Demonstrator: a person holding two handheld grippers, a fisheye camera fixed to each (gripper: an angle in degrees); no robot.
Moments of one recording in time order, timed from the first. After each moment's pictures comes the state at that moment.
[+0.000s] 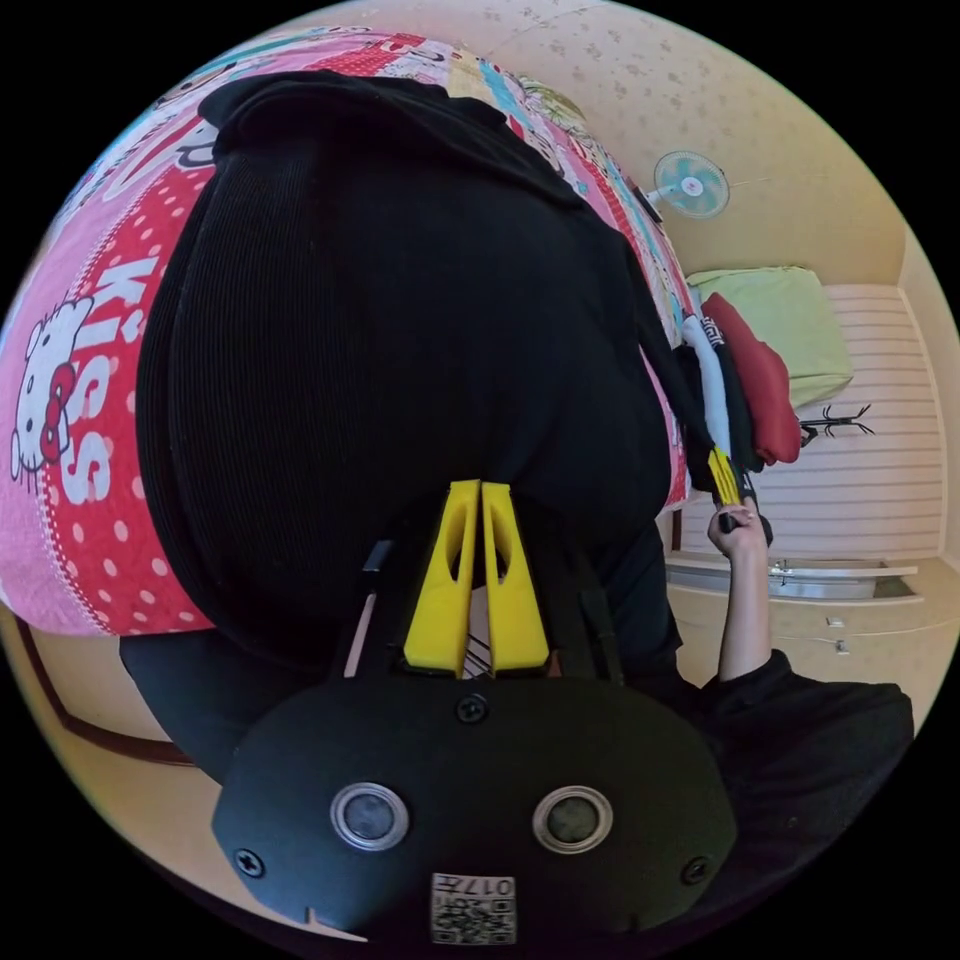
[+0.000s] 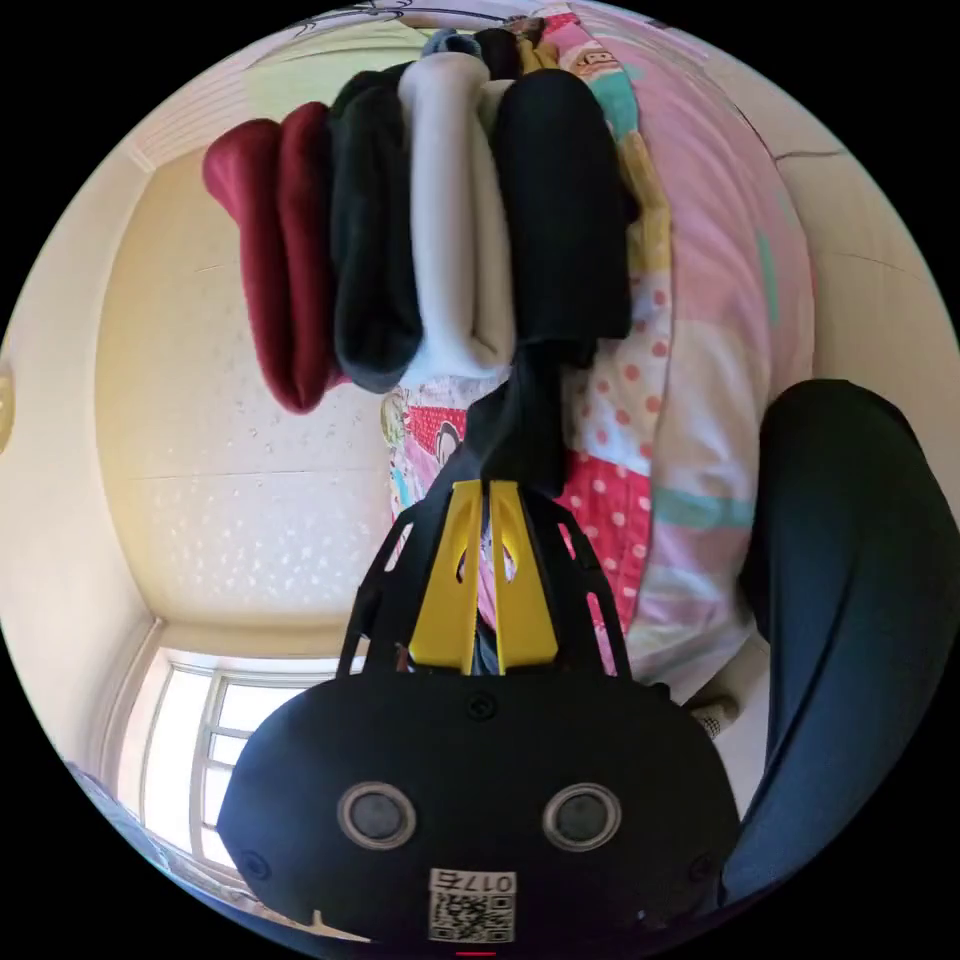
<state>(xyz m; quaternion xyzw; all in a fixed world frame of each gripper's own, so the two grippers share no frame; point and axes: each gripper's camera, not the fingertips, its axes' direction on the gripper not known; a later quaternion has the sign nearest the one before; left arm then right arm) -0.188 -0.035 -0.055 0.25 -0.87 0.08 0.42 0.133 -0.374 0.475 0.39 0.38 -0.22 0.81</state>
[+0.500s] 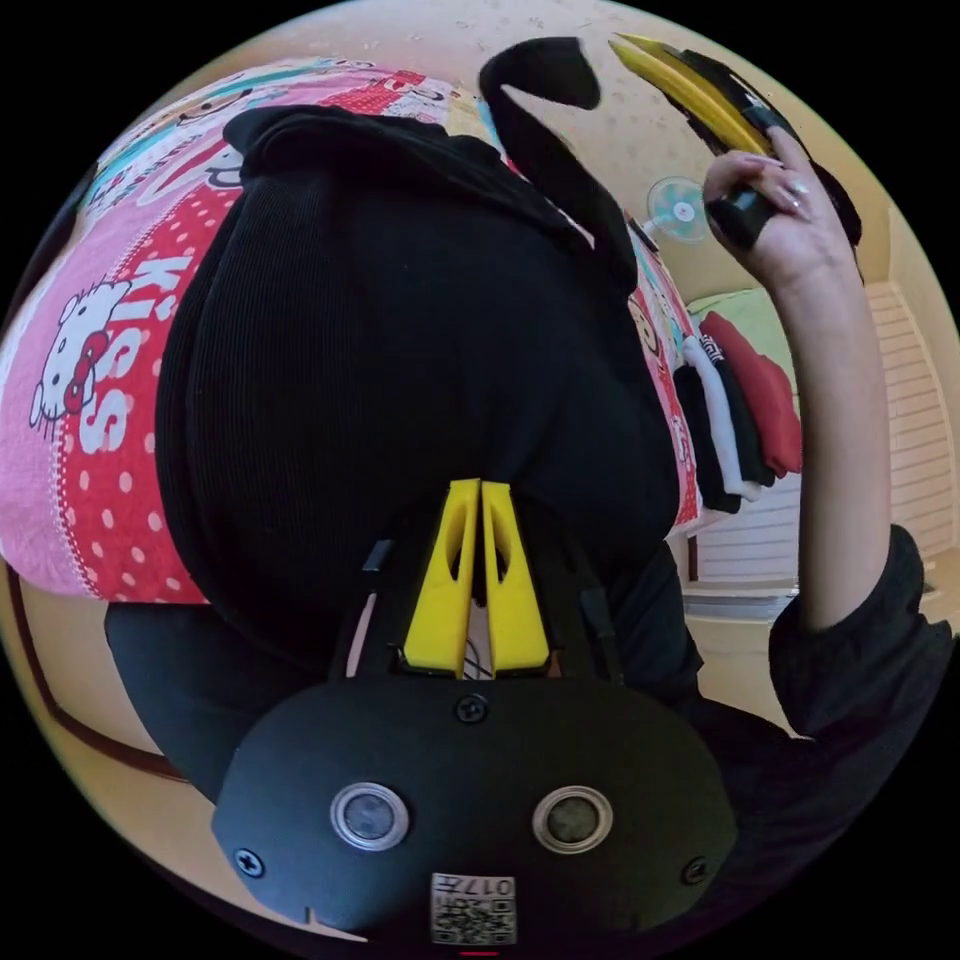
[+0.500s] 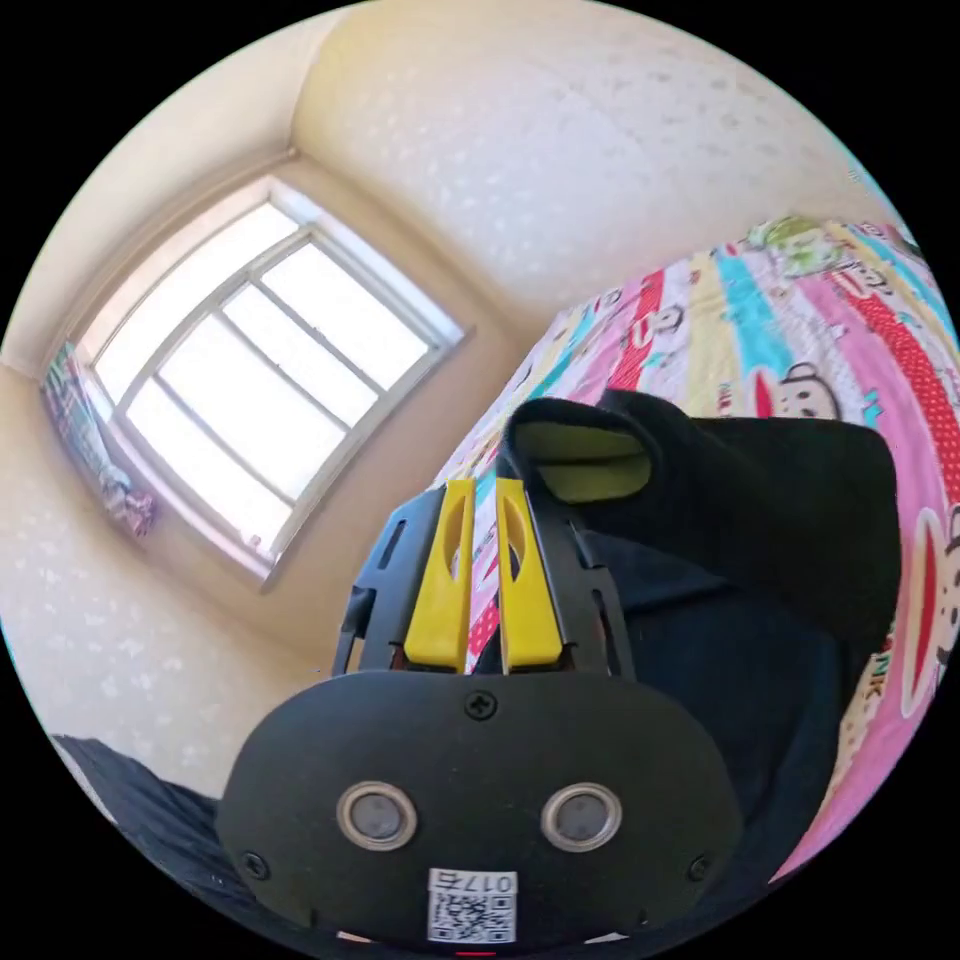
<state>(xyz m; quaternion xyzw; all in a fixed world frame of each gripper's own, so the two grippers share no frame) -0.206 -0.017 -0.052 0.28 -0.87 0.13 0.38 0.375 -0.390 1.014 -0.23 0.46 -0.45 0.73</state>
